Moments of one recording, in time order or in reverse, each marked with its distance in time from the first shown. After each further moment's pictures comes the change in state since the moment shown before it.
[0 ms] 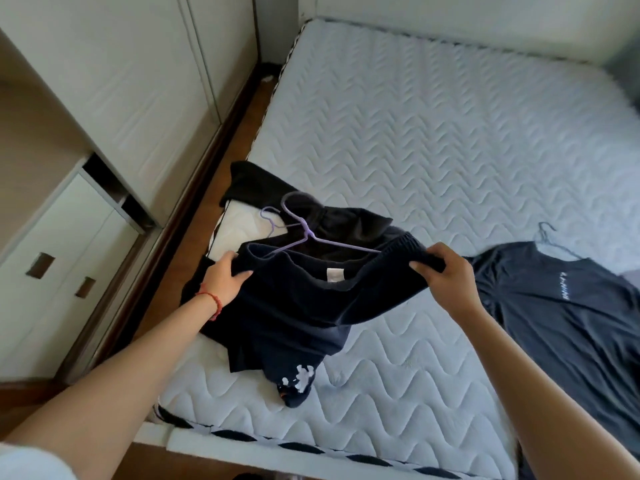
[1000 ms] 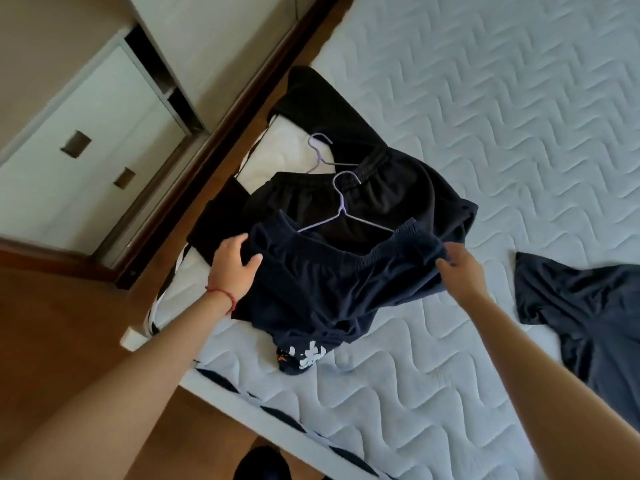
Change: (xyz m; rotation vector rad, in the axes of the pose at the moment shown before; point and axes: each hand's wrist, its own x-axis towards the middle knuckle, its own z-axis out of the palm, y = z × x) left_hand 0.007 -0.078 0.100 -0.026 0.160 -0.286; right_hand 0.101 0.133 0.128 -0.265 -0.388 0.237
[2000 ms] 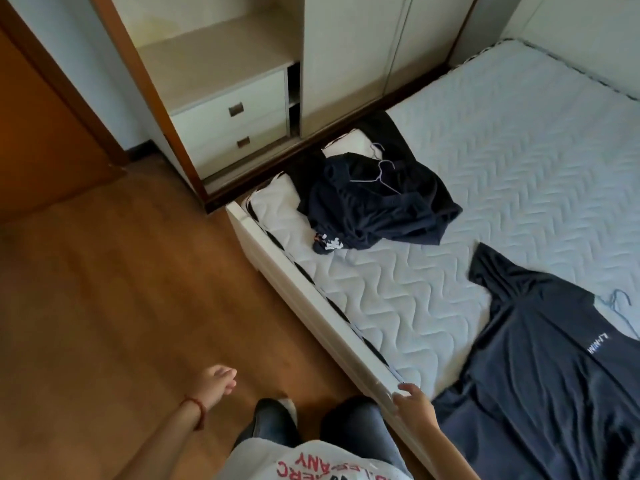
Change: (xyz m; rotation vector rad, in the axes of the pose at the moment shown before) left_hand -0.561 -0.180 0.077 -0.610 -0.066 -0.650; right_hand -0.410 0.279 -0.017 -0.093 -0.382 0.156
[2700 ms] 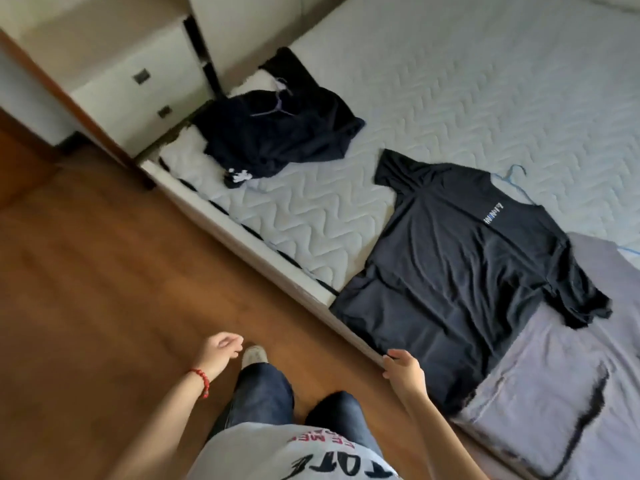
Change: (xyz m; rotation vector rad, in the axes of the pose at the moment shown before) left_hand -0.151 -0.060 0.231 0.143 -0.013 0.200; right_hand -0.037 0.258 -0.114 0.281 0.048 0.035
